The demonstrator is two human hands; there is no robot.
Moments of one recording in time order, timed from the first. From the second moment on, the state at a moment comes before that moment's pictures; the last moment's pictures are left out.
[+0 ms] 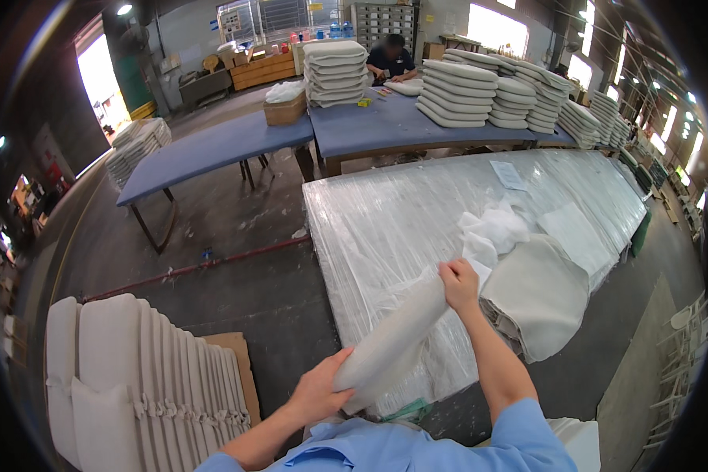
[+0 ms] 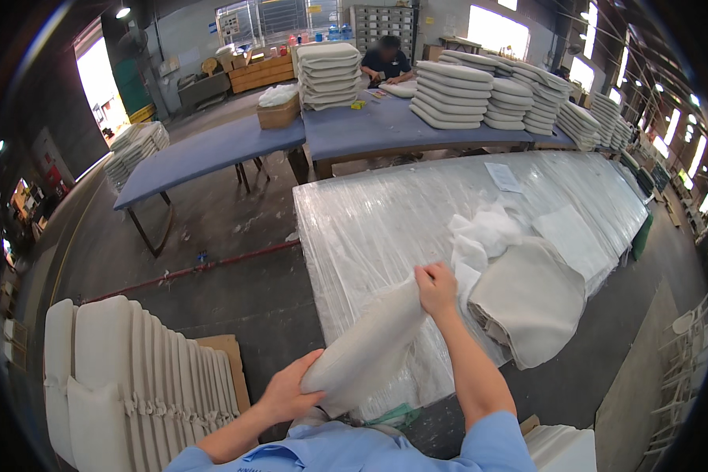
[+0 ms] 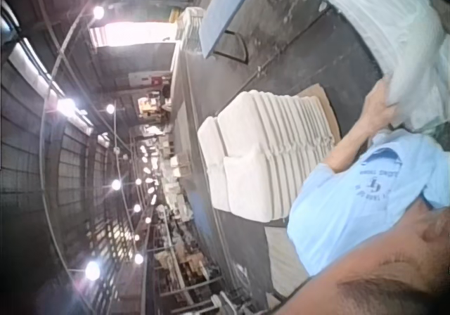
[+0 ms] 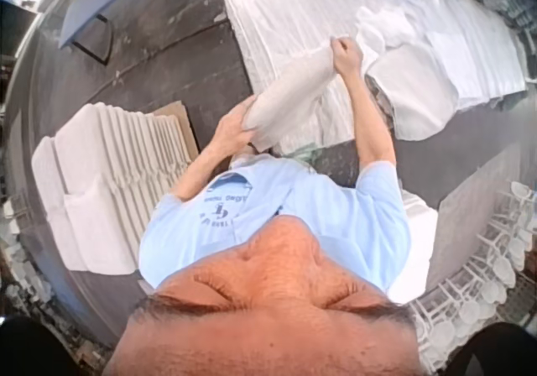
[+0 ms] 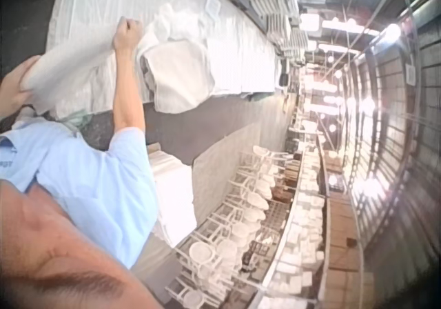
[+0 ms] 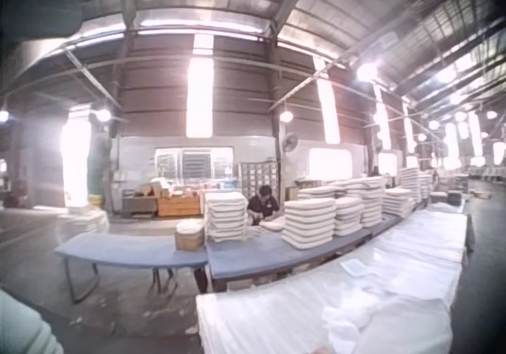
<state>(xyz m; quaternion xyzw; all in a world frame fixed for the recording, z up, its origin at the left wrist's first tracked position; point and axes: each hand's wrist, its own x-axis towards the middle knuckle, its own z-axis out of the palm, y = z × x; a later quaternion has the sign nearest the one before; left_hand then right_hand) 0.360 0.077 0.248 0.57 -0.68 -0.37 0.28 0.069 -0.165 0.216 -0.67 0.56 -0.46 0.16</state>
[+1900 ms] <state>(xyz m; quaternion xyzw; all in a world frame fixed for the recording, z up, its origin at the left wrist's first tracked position) 0.319 -0.052 -0.022 0.67 -0.68 -0.29 0.13 0.132 -0.110 -0.017 -0.61 0.71 0.02 0.36</state>
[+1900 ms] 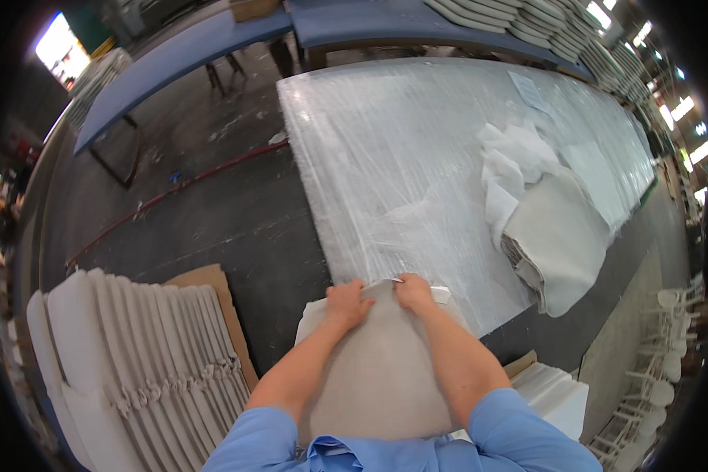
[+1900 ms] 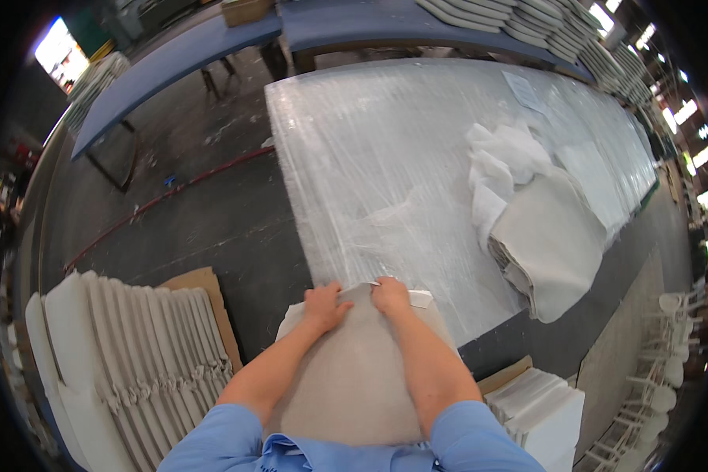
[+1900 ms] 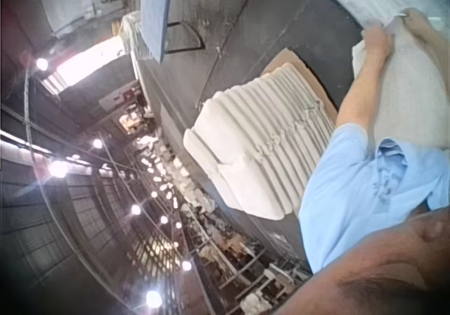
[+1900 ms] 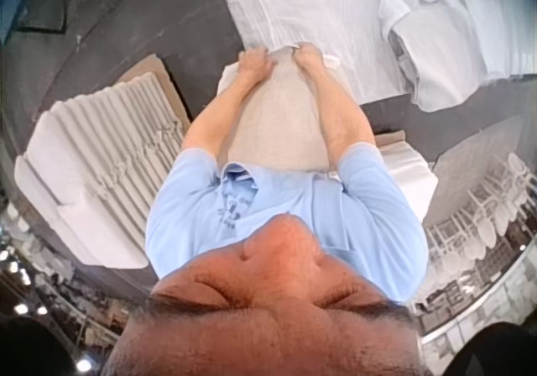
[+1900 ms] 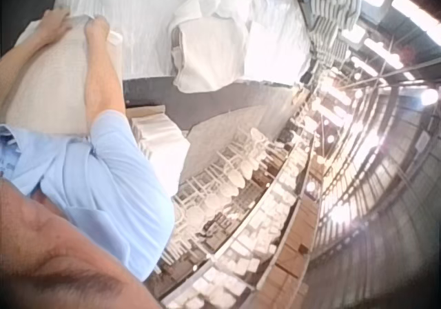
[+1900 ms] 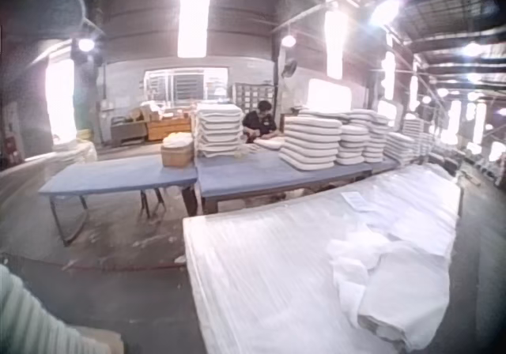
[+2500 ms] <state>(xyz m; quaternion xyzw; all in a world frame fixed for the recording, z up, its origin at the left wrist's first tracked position) 0.366 -0.053 -0.057 0.71 -0.66 -0.22 0.10 0.155 -0.103 -0.063 -0.57 0.71 -0.16 0.39</state>
